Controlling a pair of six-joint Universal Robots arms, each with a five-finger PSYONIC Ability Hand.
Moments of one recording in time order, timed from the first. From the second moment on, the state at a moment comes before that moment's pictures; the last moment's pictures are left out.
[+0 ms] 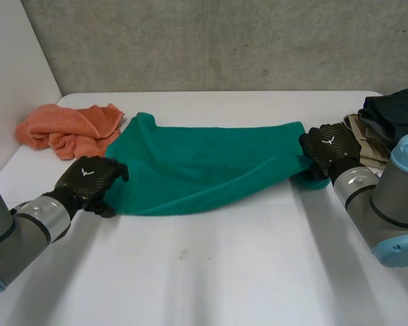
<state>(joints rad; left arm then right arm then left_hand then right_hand) 4.62 -1.89 -1.89 3.48 -1.11 3.53 1.84 -1.07 1.61 -0.42 1.40 2.67 0.57 0.57 0.57 0.57 0.40 1.13 1.18 1.19 1.20 0.98</state>
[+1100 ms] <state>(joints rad) 4.58 -2.33 -1.37 3.42 -1.10 3.65 1.85 -1.04 1.63 -0.42 1.40 2.67 0.96 0.96 0.96 0.96 0.56 1.13 1.18 1.19 1.20 0.98</state>
